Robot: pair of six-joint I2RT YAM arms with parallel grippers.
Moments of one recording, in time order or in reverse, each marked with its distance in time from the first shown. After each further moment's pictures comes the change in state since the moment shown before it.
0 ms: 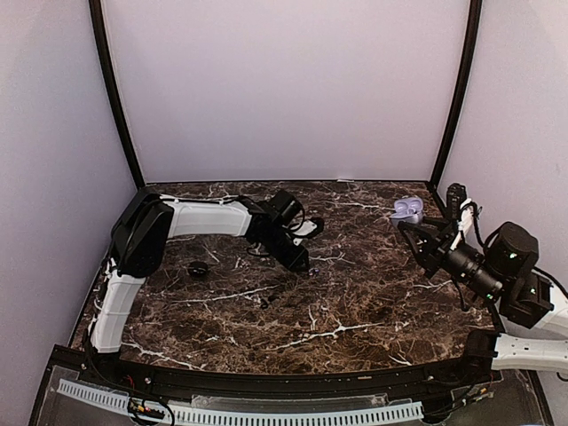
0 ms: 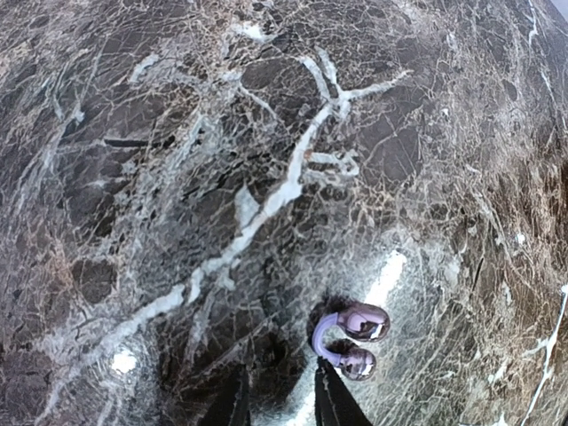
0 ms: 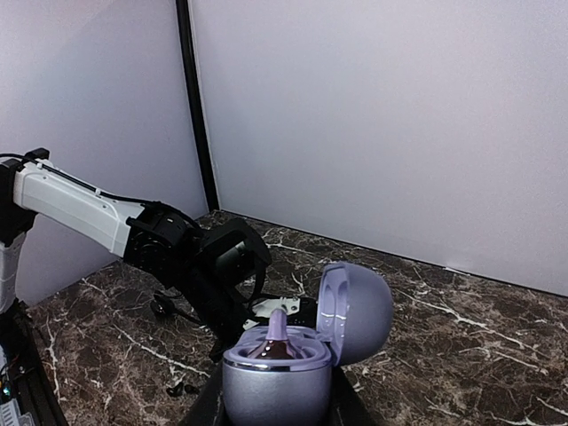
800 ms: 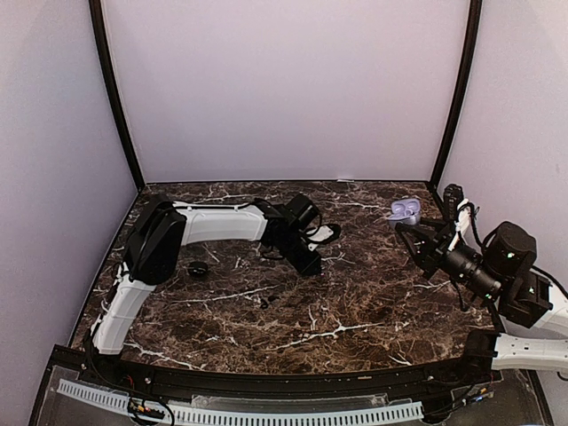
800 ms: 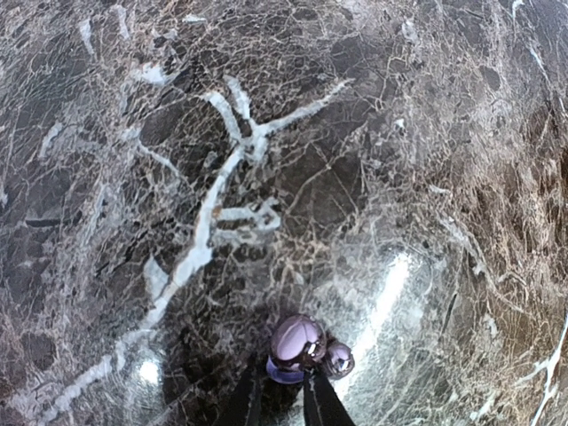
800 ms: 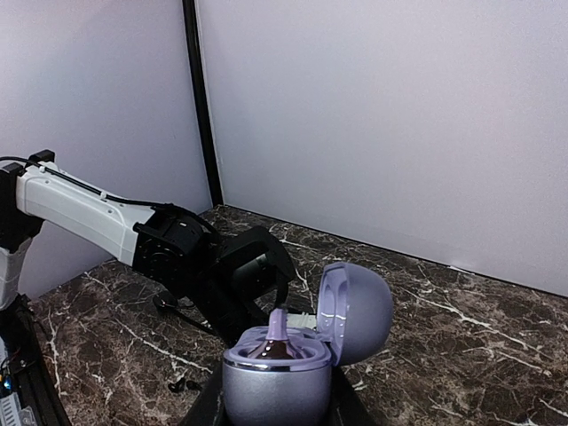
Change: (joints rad) left arm -0.066 0.089 0.145 -0.067 -0.041 0.059; right arm -0.001 0.016 0.000 0.001 -0.014 -0.005
